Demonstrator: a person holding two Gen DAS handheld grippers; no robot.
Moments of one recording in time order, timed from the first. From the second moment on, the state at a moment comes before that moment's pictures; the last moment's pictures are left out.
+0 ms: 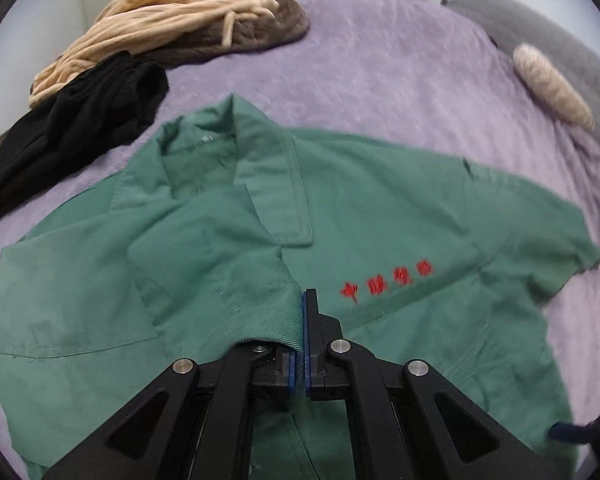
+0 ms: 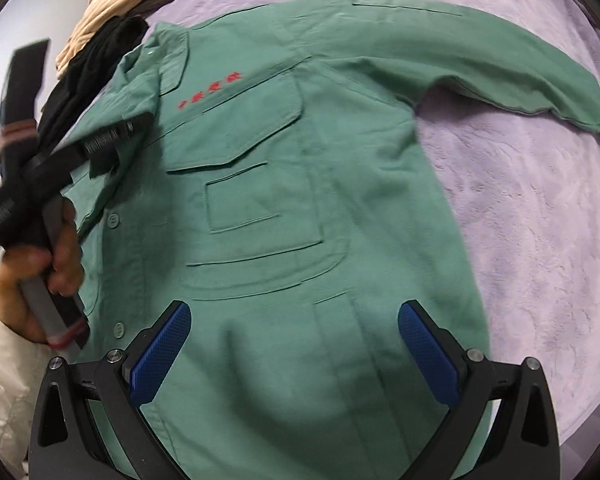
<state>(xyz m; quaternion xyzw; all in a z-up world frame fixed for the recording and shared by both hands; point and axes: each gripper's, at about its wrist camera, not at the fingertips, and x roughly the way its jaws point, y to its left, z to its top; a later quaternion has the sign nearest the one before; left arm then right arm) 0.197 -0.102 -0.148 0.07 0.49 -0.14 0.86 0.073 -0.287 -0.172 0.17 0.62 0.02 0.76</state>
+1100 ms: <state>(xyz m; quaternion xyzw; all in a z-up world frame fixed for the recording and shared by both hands) 0.118 0.145 -0.160 0.04 0.48 0.17 0.86 0.231 -0.137 -0.151 0.01 0.51 0.09 0.85</state>
